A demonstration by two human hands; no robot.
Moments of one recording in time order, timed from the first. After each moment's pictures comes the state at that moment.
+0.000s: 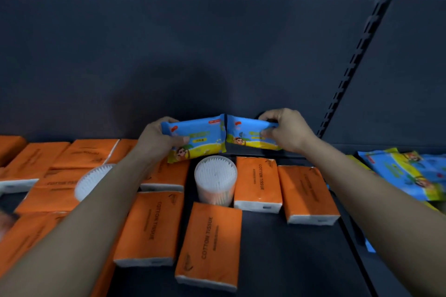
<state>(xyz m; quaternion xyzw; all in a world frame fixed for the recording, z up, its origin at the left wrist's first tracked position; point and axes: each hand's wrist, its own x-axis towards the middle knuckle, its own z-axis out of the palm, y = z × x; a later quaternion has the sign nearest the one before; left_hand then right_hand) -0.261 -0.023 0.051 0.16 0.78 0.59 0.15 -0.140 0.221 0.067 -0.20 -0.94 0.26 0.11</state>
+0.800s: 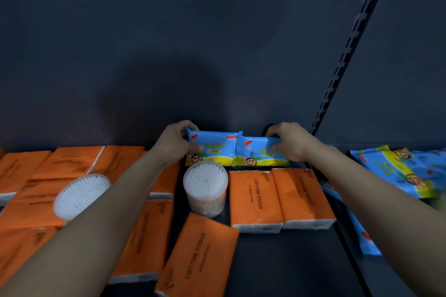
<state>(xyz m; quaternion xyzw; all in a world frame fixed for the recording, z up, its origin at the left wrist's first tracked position) -0.270 0.026 0.036 0.27 0.80 0.50 0.18 -0.127 0.246 0.054 -0.22 -0.96 0.15 -0.02</state>
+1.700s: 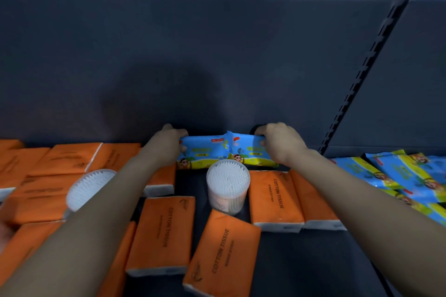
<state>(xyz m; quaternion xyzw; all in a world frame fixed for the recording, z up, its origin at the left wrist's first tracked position) -0.300 -0.024 0.037 0.32 0.93 0.15 0.09 -0.159 0.185 0.053 -0.21 -0.98 0.04 0.02</state>
